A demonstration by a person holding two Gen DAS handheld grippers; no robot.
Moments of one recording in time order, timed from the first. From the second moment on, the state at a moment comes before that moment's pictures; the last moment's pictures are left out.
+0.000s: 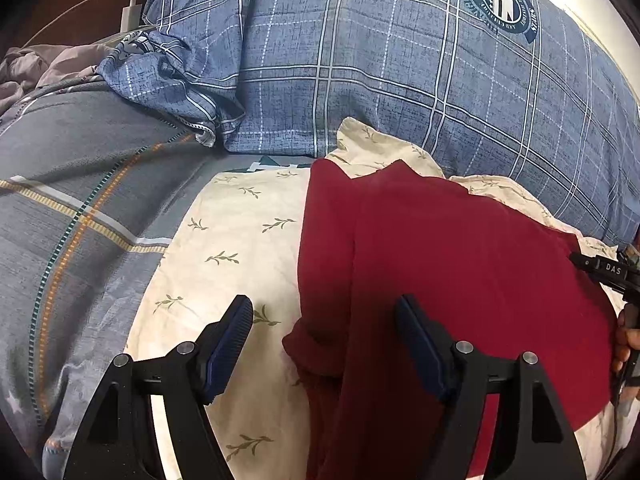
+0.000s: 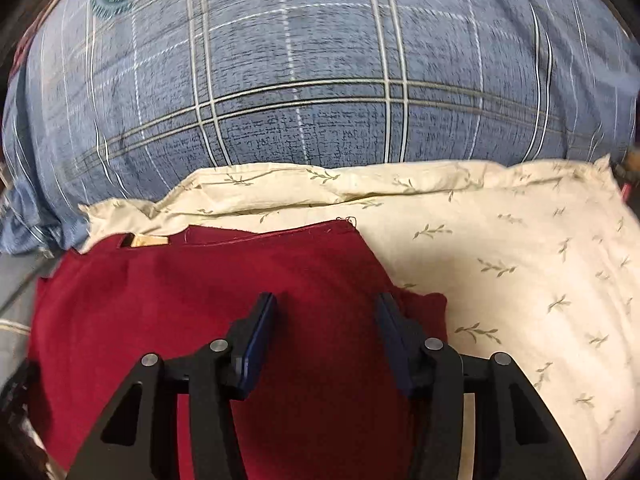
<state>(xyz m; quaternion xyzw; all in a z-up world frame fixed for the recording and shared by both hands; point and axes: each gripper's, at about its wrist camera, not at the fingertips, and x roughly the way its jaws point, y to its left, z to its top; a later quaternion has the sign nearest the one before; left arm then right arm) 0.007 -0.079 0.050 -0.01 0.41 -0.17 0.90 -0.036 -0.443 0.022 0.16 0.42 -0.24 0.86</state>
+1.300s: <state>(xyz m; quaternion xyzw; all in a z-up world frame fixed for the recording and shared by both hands) 0.021 -0.067 0.040 -0.06 0.44 -0.19 0.87 0.095 -0.210 0.048 0.10 0.46 0.06 0.88</state>
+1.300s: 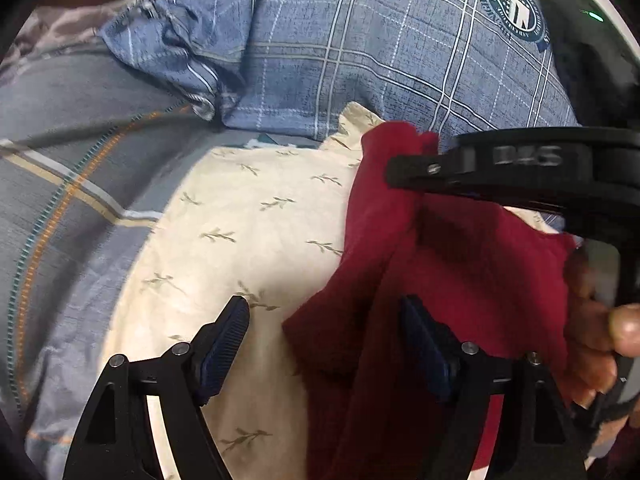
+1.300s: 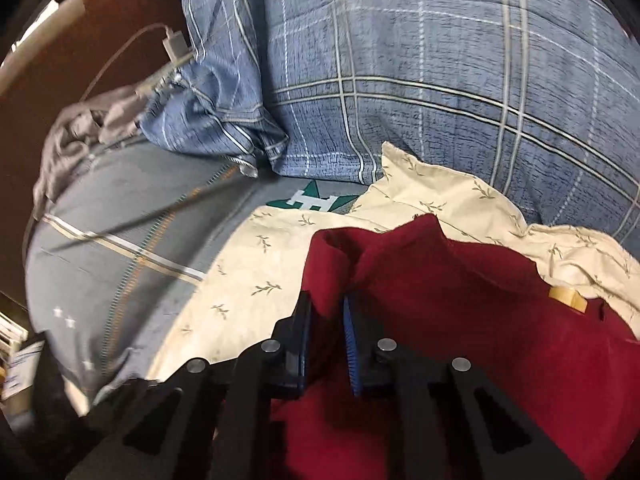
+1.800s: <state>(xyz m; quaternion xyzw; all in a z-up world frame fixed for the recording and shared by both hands) 0.005 -0.057 0.061 -0.09 0.39 -0.29 0.87 0.103 -0.208 0.054 0.14 0.49 0.07 0.86</state>
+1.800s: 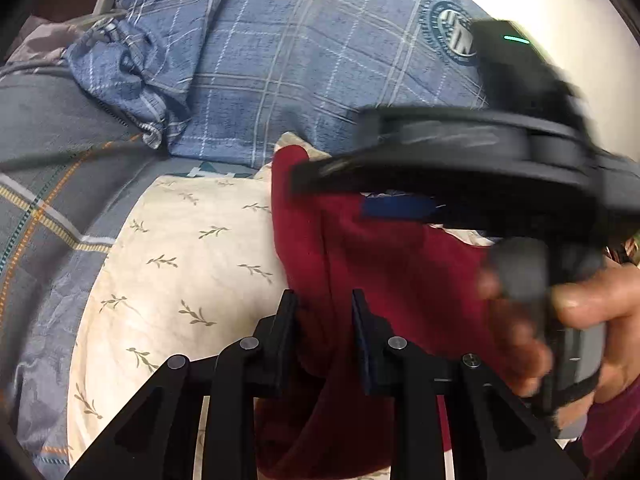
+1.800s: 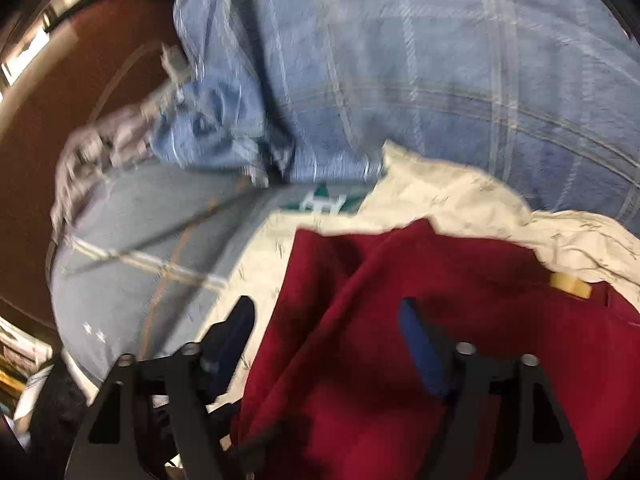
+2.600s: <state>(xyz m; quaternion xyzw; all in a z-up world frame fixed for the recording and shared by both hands) -0.055 -0.093 0.092 -0.05 0.36 -0.33 0.87 0.033 -0.282 0.090 0.19 0.42 0.06 0.88</state>
